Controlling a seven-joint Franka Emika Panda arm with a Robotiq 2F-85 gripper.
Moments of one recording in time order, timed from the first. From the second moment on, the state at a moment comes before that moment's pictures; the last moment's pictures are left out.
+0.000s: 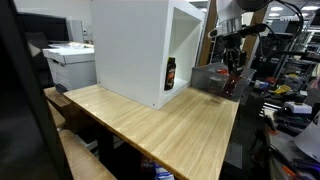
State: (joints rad) arm 0.02 -0.27 -0.14 -2.53 -0.14 1.93 -0.69
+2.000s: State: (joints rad) arm 0.06 -0.18 -0.01 -2.59 -0.14 1.97 -0.48
